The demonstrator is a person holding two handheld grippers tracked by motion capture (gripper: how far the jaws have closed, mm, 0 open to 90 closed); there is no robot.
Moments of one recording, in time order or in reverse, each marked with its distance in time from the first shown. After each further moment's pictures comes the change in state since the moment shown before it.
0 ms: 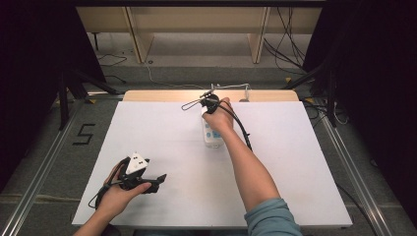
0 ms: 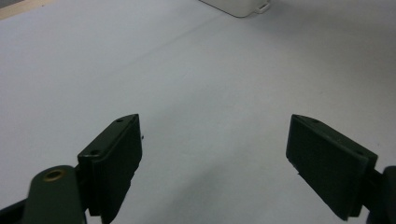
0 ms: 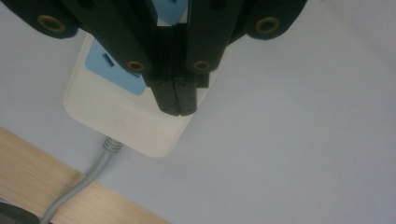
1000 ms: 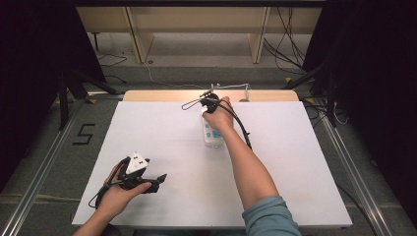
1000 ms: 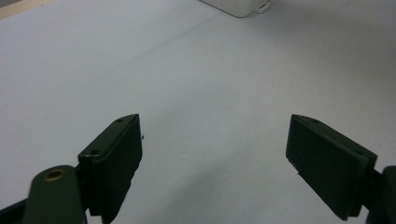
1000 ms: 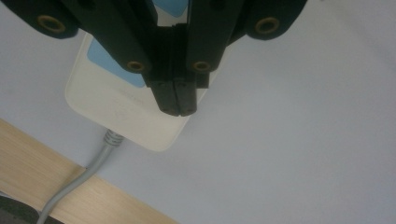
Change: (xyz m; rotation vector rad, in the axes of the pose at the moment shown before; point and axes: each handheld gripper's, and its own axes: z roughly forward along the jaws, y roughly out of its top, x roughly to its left) left arm 0.000 0.000 0.001 0.001 -0.002 -0.002; right arm -0.002 0.002 0.003 -0.011 0.015 -0.025
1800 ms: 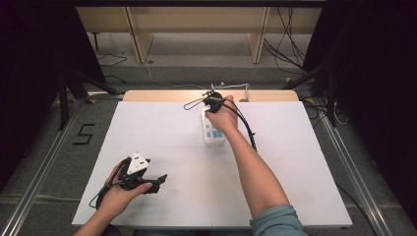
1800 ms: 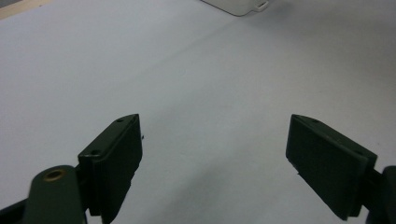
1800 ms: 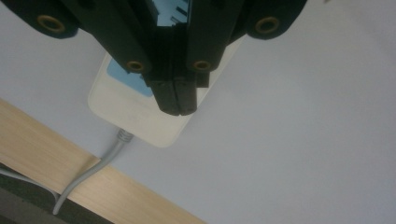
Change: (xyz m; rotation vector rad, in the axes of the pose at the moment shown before) left arm -0.002 0.001 0.001 0.002 0.004 0.013; right arm 0.001 -0.005 -0.029 -0.047 0.006 -0.016
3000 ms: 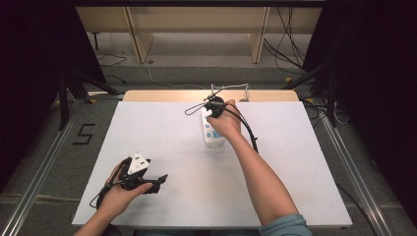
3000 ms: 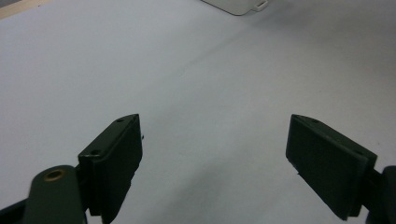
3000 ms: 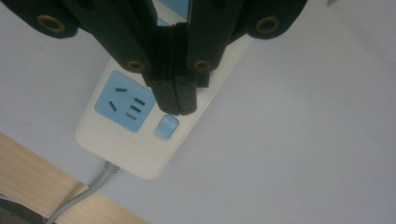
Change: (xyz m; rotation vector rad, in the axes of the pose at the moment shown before) left arm -0.001 0.000 0.001 0.000 -0.001 -0.003; right arm 0.009 -0.013 -0.013 0.050 0.014 -0.016
